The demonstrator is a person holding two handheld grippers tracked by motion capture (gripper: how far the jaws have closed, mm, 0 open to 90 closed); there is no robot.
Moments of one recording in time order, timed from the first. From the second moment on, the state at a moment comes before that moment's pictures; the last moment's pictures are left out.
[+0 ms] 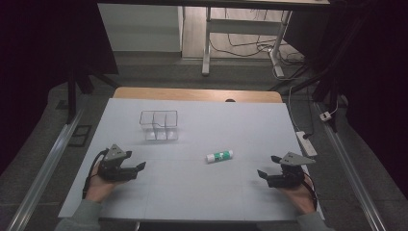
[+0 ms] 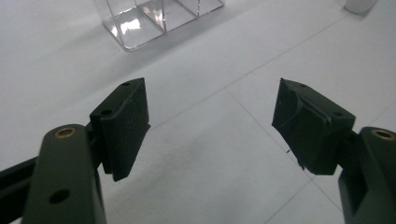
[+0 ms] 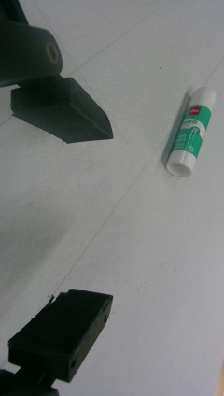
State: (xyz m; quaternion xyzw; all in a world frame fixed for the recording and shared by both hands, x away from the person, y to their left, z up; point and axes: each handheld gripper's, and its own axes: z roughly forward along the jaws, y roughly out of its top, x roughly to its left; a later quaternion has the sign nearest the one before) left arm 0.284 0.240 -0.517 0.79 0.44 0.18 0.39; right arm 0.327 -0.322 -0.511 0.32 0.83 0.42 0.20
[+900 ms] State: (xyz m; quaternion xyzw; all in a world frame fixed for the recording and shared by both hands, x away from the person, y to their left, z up) left arm 0.322 0.254 -0.509 0.78 0.48 0.21 0.36; right arm 0.328 -0.320 -0.512 0.32 0.83 0.42 0.19
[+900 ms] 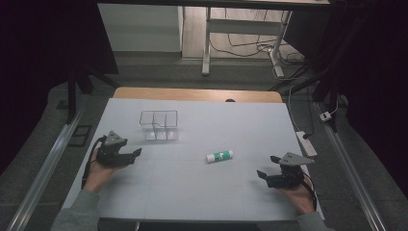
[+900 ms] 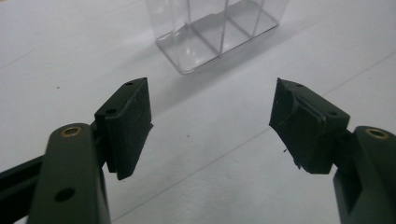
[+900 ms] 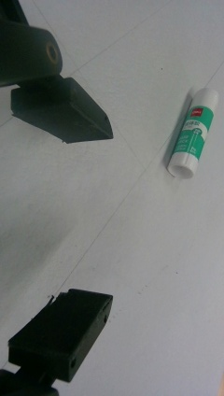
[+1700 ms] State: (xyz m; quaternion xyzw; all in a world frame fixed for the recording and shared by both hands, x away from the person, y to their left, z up) left arm 0.364 0.283 -0.519 0.75 0.53 0.21 0.35; right arm 0.327 -0.320 -0.510 0.32 0.83 0.42 0.19
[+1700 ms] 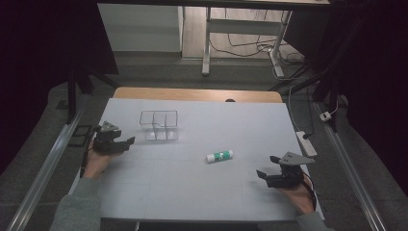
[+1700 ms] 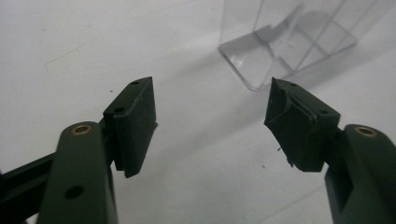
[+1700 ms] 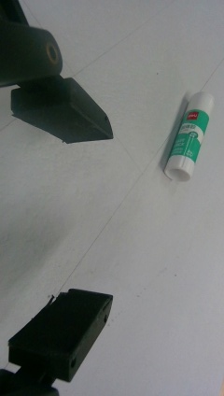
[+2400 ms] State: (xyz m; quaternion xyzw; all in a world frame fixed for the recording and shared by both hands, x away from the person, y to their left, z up) left arm 0.397 0.282 -0.525 0.74 0.52 0.22 0.36; right arm 0.328 -0.319 -0.512 0.32 0.83 0.42 0.19
